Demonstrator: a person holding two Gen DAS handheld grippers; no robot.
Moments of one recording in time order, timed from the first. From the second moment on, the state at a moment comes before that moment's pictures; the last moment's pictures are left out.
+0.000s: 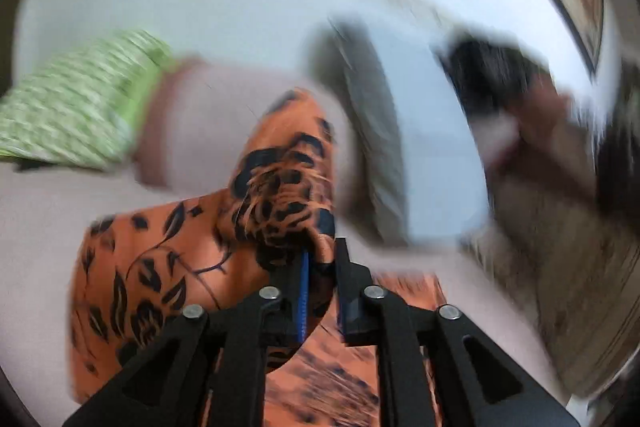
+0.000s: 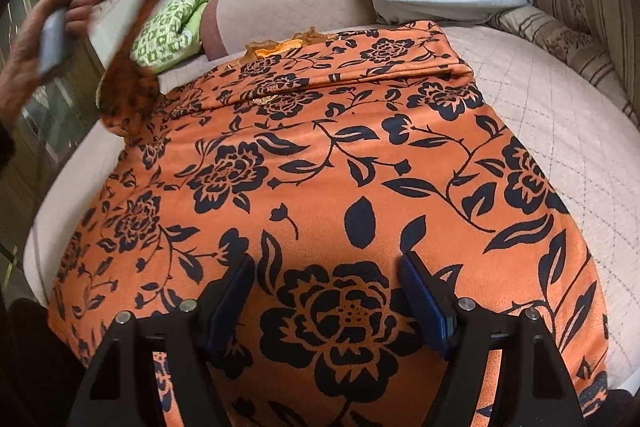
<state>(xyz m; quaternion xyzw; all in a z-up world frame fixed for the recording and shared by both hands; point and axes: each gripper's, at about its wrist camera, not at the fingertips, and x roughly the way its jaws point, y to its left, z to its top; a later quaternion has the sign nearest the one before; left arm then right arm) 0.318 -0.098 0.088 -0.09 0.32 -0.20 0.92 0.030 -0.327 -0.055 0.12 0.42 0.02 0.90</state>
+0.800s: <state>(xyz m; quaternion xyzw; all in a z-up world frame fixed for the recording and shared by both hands) 0.271 0.058 -0.062 -0.09 0.45 0.00 0.89 0.219 -0.421 0.007 0.29 0.39 0.04 0.87</state>
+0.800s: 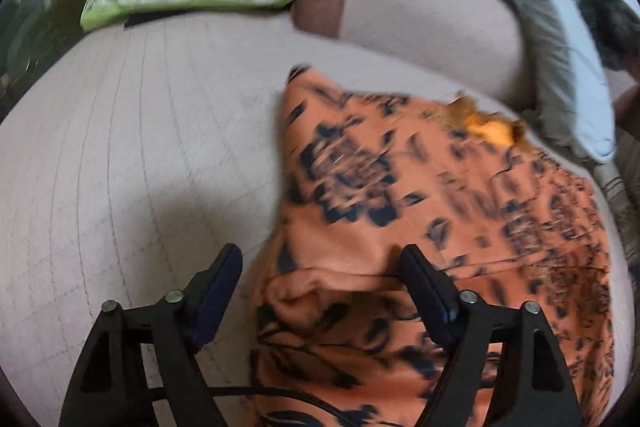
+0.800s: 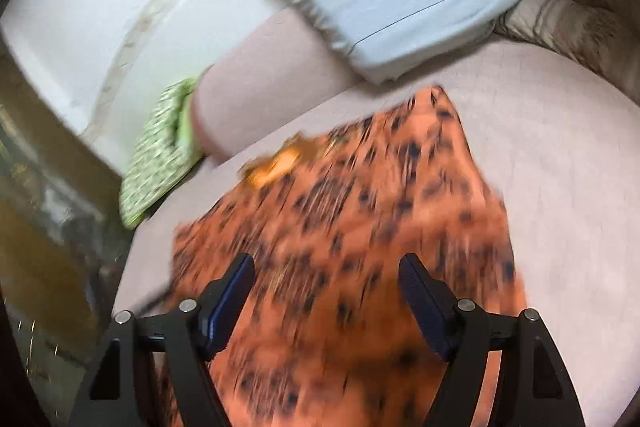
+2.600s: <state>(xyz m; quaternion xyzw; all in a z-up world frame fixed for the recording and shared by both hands) 0.212 0.086 -0.072 -0.03 0.49 0.05 0.87 0.040 -0.391 -0.044 0.19 0.48 -0.01 0.86</state>
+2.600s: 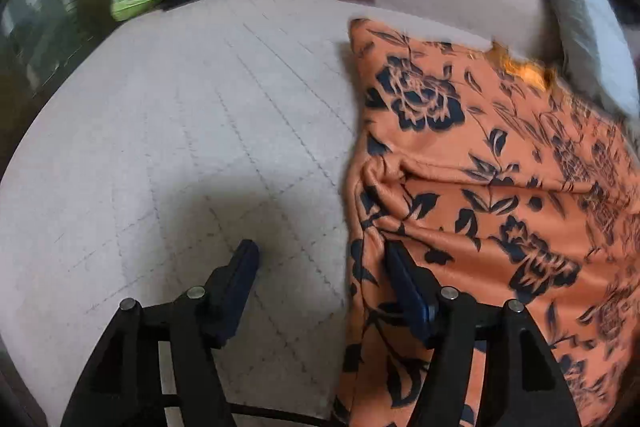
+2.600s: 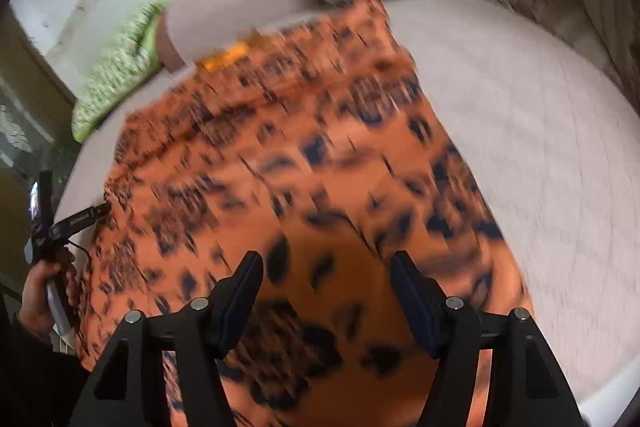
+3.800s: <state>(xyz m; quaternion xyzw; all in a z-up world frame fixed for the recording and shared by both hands) -0.006 0.091 -0.036 -0.15 0.51 0.02 0.85 -0.055 -0.449 -0.052 0.24 0.53 -0.05 0.81</state>
